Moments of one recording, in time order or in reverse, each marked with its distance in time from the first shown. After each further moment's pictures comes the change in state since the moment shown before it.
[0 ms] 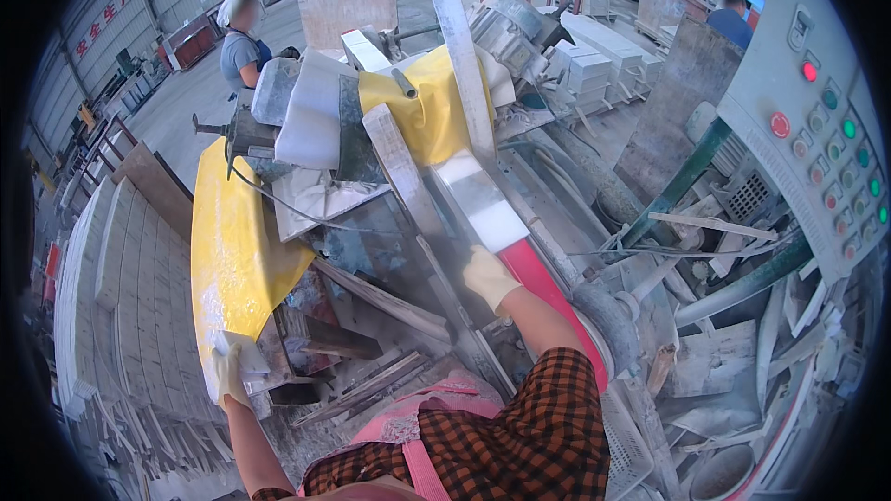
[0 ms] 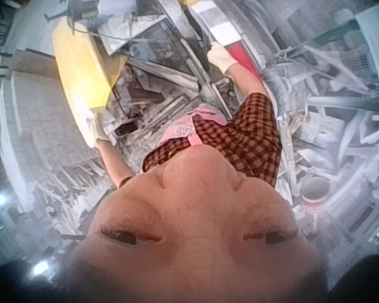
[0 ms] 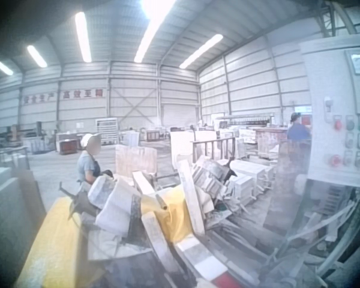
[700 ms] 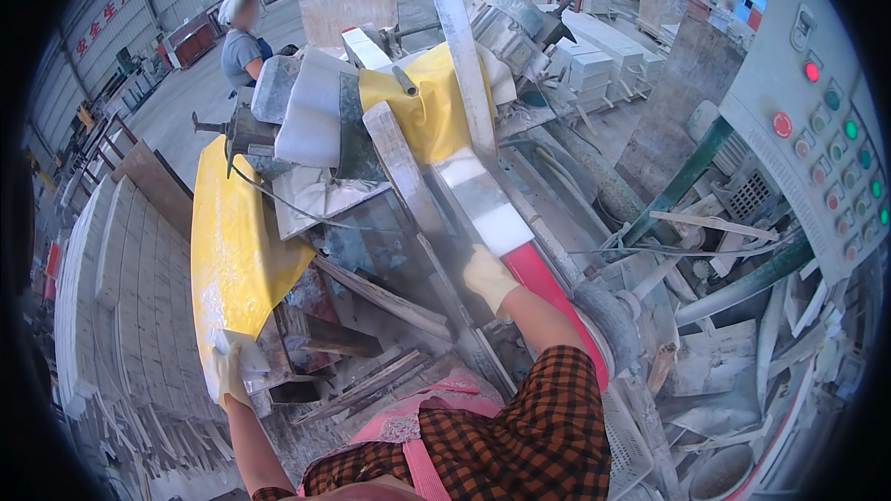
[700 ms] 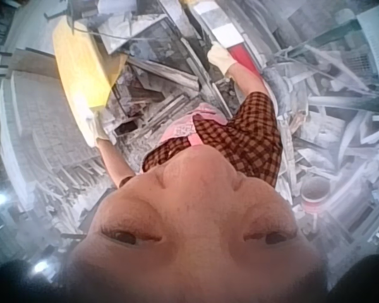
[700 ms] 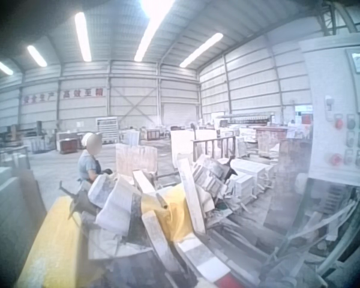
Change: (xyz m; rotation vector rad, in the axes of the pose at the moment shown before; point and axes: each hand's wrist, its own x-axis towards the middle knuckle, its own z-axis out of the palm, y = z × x) left_hand -0.009 0.008 0.000 0.041 0.012 -0.009; right_hand 0.005 -0.003 0.011 -0.029 -0.043 0.017
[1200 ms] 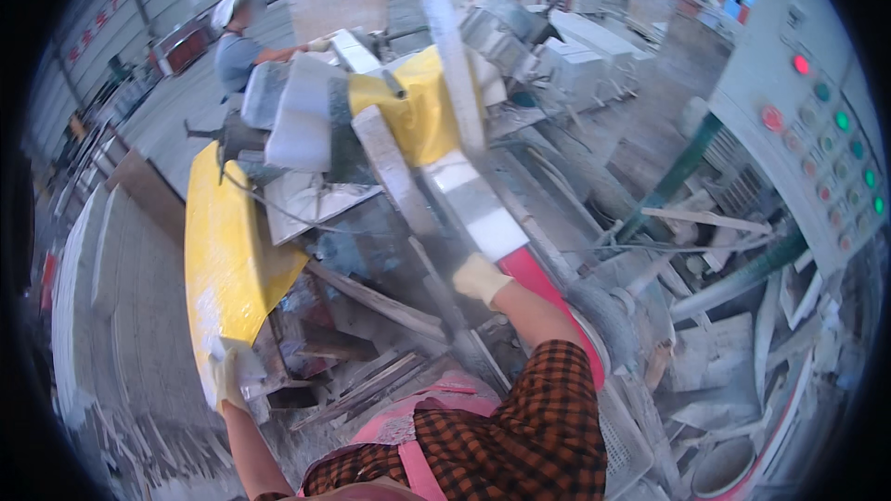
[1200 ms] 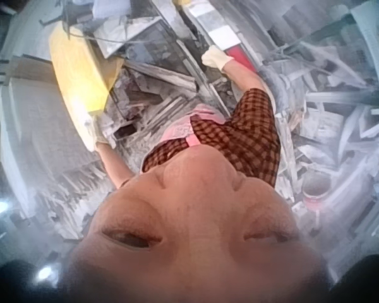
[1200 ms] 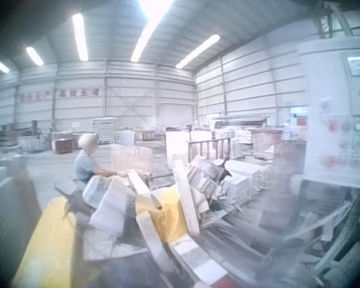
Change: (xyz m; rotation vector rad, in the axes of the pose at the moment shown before) left_hand -0.007 -0.002 -0.005 -0.134 -0.091 0.061; right_hand -0.010 0.003 -0.013 0.092 0.100 -0.139
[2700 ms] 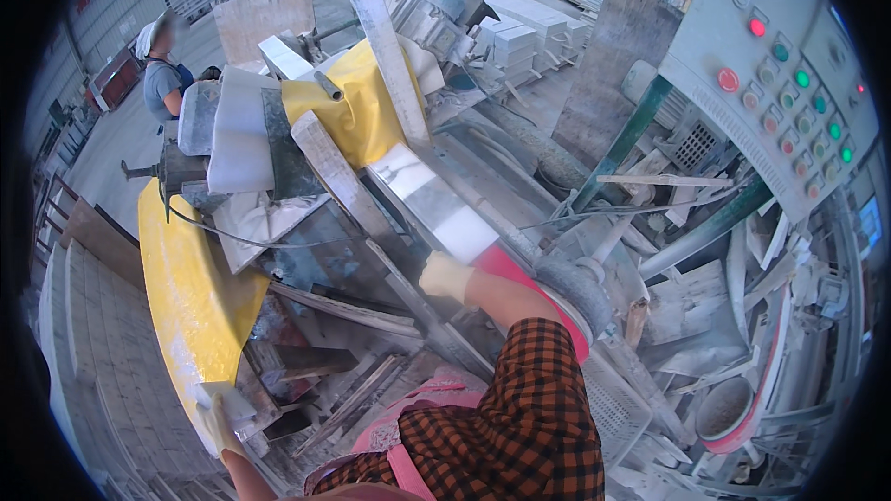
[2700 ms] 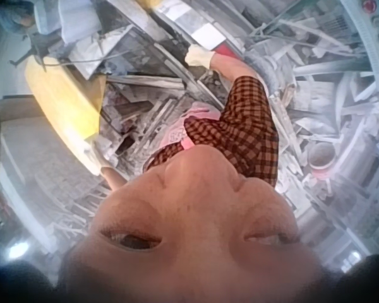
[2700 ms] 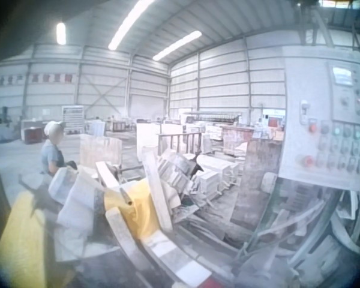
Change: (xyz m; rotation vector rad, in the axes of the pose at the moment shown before) left_hand 0.042 -0.031 -0.001 0.128 0.037 0.040; right_hand -0.003 -0.008 -0.010 -0.030 -0.021 -0.028
